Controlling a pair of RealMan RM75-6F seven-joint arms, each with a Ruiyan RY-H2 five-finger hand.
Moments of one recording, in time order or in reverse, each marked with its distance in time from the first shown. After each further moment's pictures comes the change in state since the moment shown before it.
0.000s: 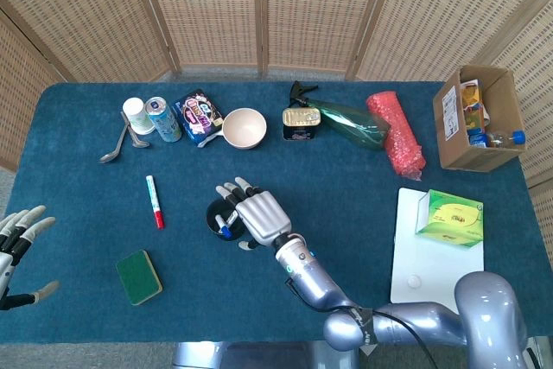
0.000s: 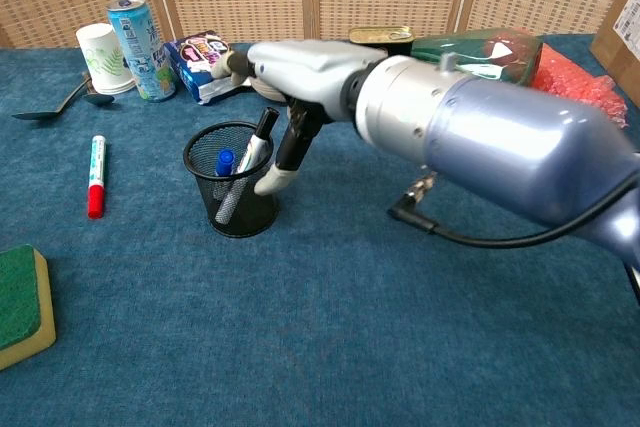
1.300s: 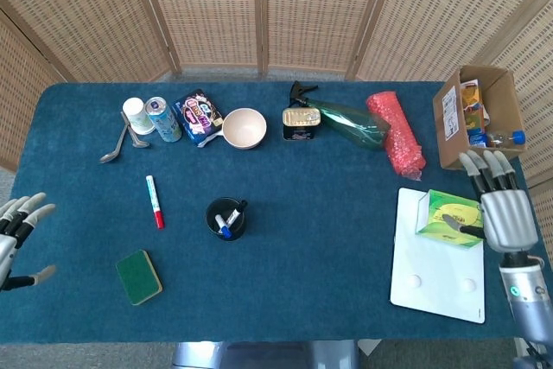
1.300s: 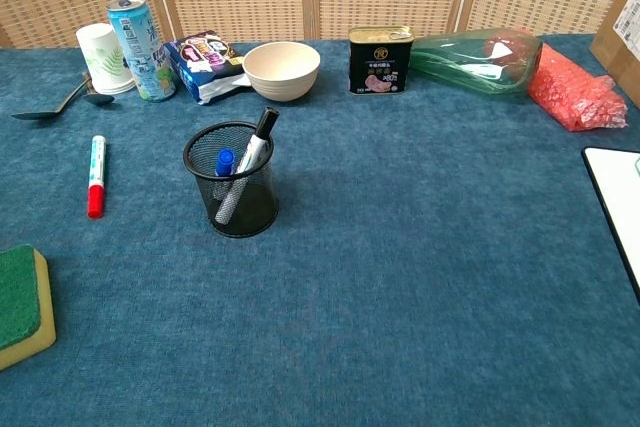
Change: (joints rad) left arm -0.075 -0.050 -0.052 0.150 -0.060 -0.088 -0.023; right arm -0.646 0.535 -0.263 0.363 -0.579 0.527 0.779
